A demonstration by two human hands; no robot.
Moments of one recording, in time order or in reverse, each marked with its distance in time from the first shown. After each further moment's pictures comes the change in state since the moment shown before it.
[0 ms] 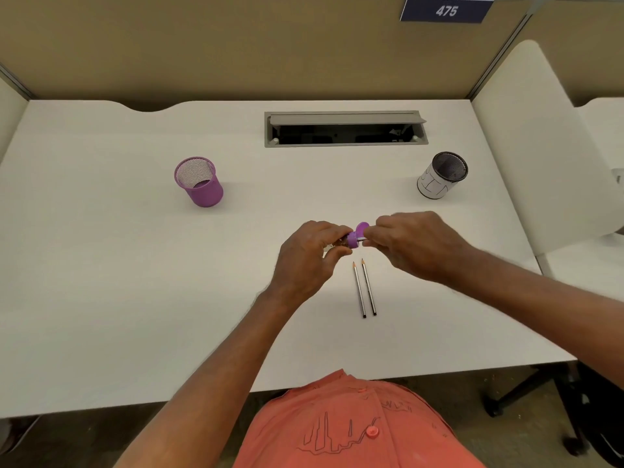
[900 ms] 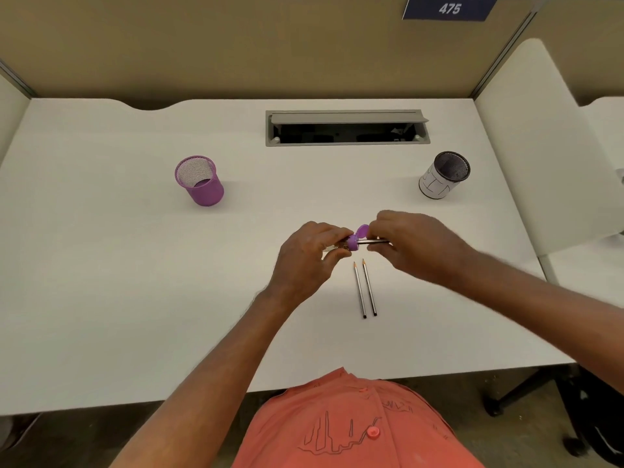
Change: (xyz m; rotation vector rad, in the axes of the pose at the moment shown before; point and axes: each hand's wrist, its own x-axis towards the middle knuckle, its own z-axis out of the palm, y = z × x) left_hand -0.001 -0.006 0.003 0.011 0.005 0.019; right_hand 0.001 0.000 -0.003 0.219 -0.121 0.167
